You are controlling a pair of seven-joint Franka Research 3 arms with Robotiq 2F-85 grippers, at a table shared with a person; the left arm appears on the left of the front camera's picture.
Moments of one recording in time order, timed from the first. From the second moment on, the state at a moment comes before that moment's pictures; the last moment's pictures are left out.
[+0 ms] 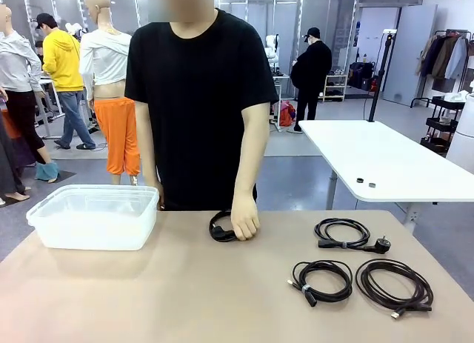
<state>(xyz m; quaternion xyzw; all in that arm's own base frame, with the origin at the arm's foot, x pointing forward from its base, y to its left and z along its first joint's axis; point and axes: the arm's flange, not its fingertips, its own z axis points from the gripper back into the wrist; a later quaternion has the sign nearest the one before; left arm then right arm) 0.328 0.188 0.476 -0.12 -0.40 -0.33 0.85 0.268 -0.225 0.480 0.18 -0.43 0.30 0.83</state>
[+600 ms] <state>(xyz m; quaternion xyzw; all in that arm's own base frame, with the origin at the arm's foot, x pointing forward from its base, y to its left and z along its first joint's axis) 0.328 0.188 0.476 -0.12 -0.40 -0.33 0.85 0.268 -0.226 0.479 0.18 -0.43 0.30 0.83</state>
